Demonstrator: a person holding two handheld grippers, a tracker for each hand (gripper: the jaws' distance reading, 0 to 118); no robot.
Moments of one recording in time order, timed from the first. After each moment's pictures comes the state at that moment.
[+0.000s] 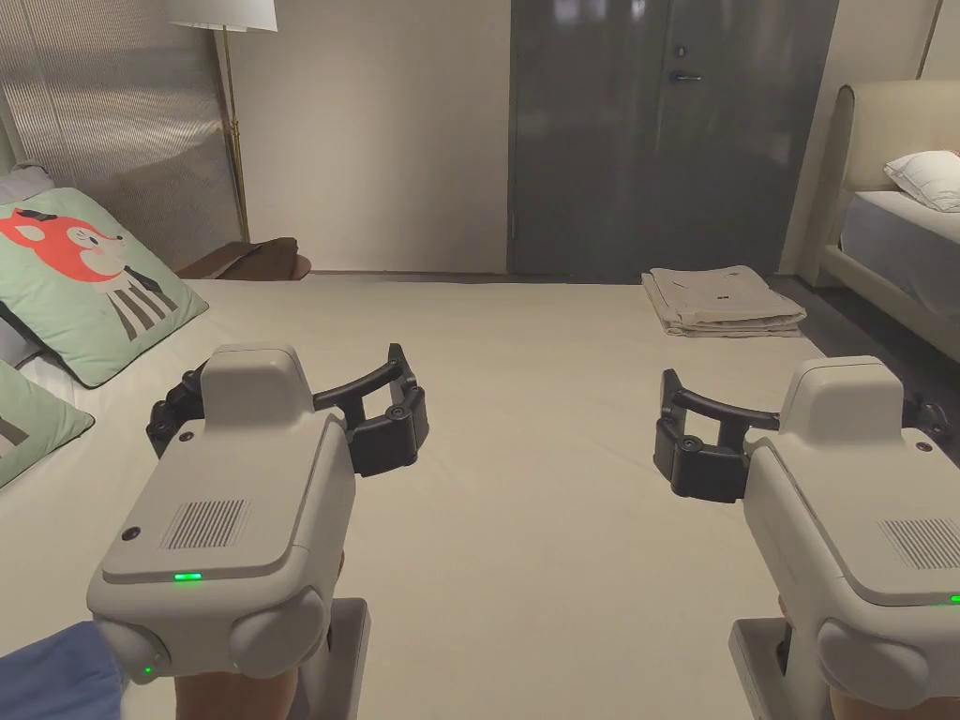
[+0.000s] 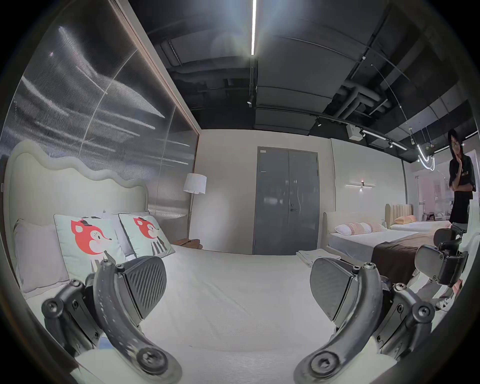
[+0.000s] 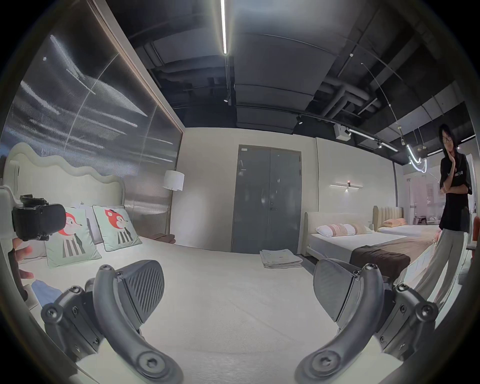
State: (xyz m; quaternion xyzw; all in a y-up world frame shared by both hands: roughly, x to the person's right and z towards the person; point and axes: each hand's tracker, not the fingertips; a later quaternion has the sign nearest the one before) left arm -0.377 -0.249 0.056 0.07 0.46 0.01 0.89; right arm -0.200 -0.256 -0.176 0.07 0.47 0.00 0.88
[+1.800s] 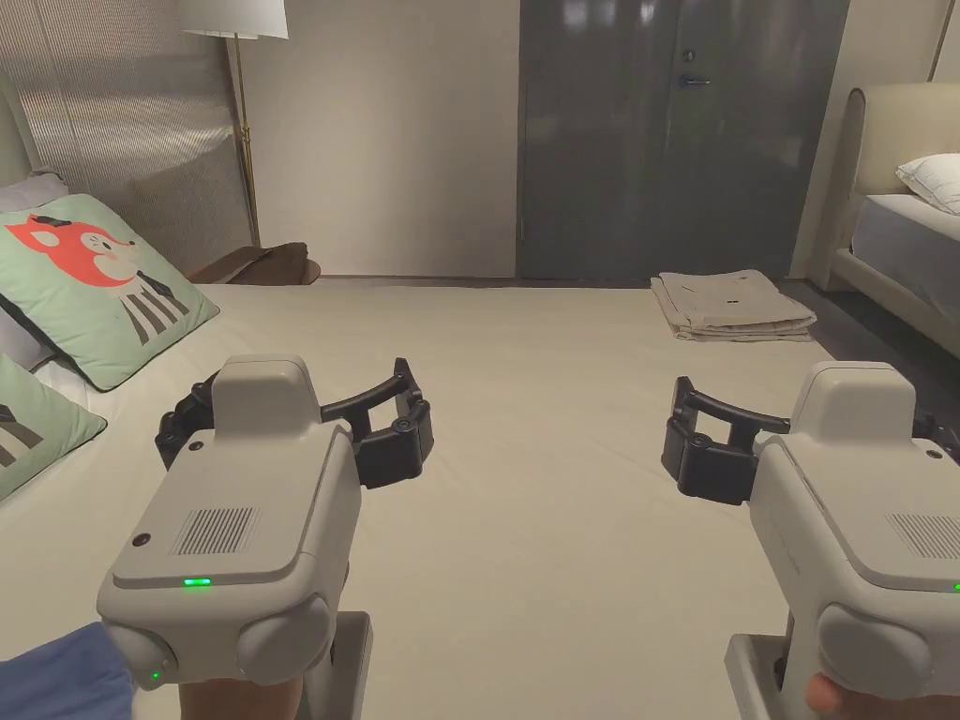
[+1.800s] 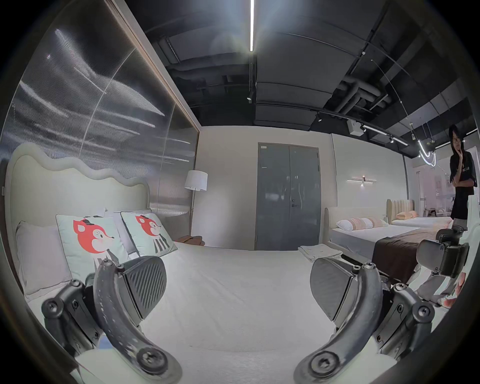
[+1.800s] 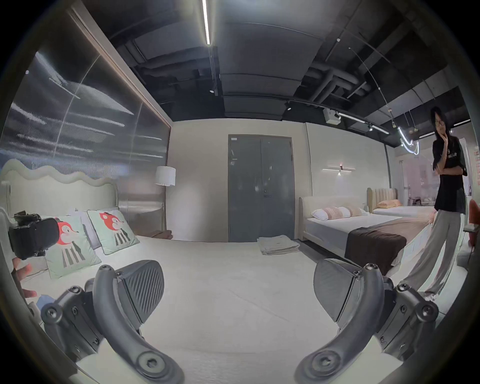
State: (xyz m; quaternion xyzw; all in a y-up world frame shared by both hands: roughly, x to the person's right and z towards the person) left arm -0.377 -0.251 0.059 0.06 0.46 0.01 0.88; right arm -0.205 -0.258 -0.179 0.02 0.45 -0.02 0.89
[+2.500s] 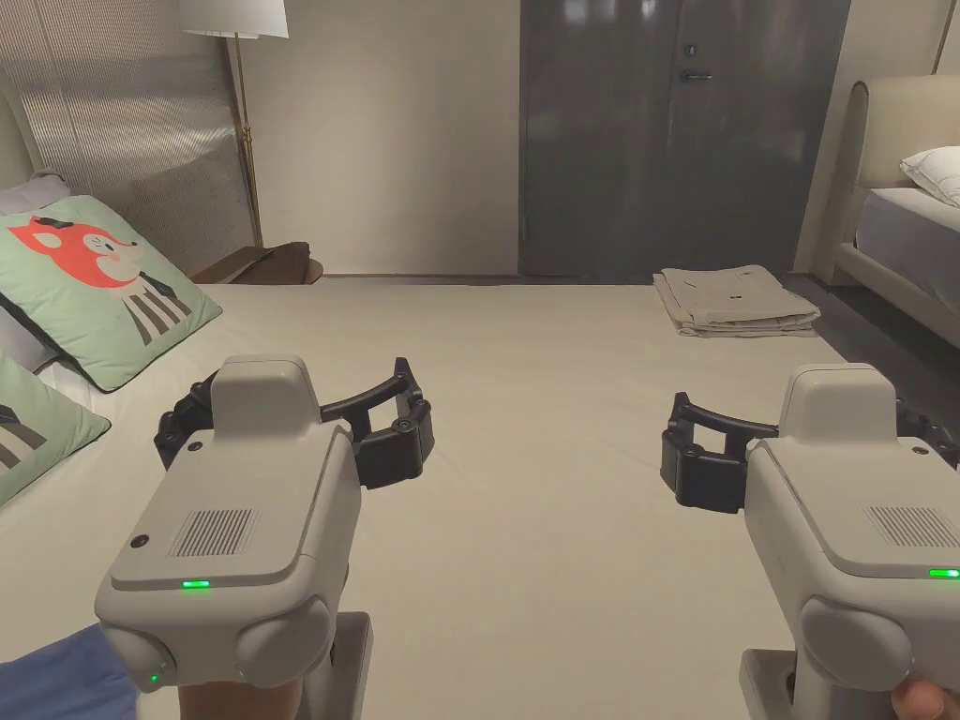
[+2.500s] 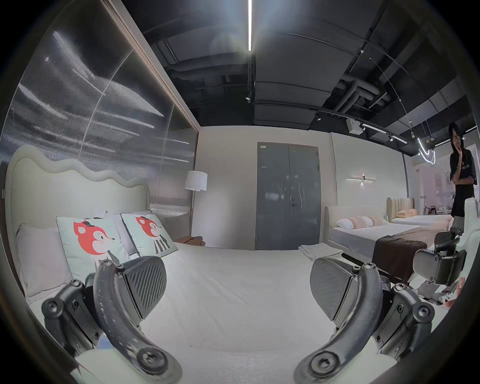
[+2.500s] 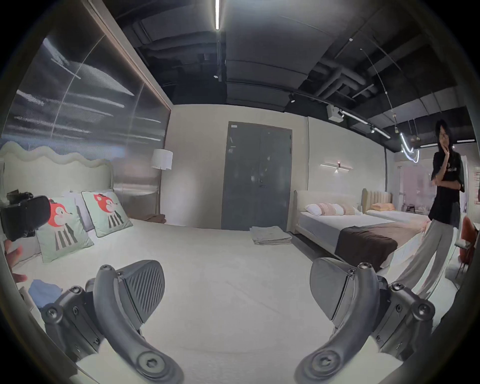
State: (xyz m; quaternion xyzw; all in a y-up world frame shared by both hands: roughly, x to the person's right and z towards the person) left arm -0.376 -0.250 0.058 0.05 0.46 0.00 0.88; right arm -0.210 -0.261 -0.176 0.00 0.43 0.03 0.90
